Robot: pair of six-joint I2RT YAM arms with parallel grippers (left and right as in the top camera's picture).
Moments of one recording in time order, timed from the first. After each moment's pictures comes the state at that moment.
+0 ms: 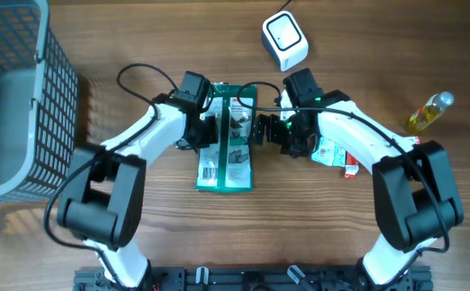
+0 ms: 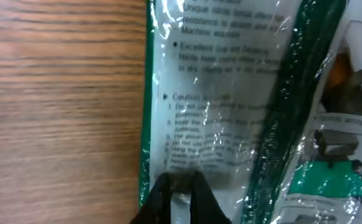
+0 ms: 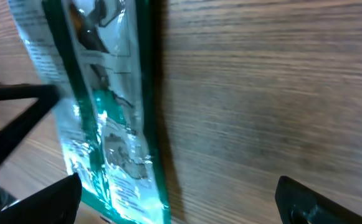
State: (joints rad) left arm -0.35 1.90 1.15 -0.65 0.14 -0.40; right arm 0.38 1.88 1.17 -0.66 -0.49 0.51
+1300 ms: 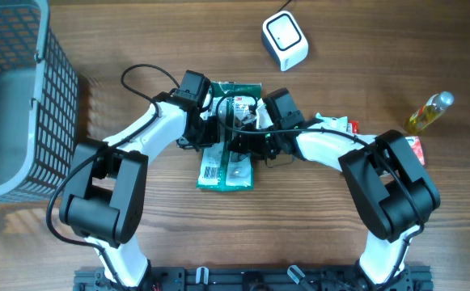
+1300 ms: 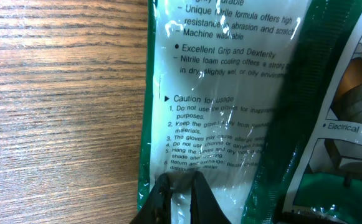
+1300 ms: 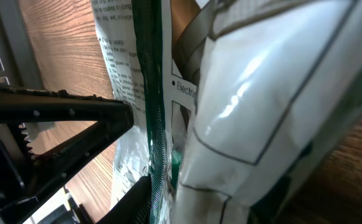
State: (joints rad) left arm -0.34 1.91 1.16 -0.65 0.19 -0.38; right arm 0.49 1.98 0.99 -0.07 -0.65 0.71
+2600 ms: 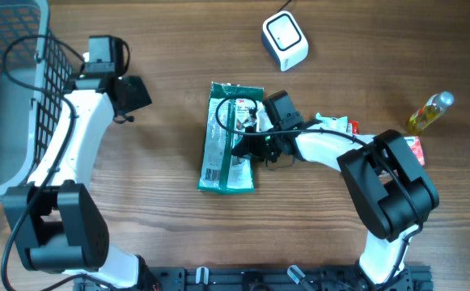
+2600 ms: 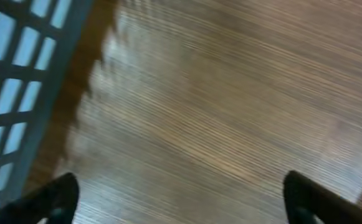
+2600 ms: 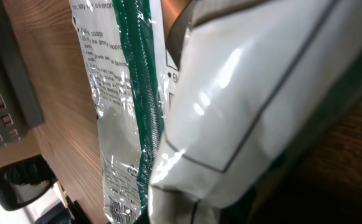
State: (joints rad) left arm 0.02 1.72 1.32 -0.78 -0.21 -0.37; right arm 0.50 1.98 0.99 -0.10 -0.65 0.70
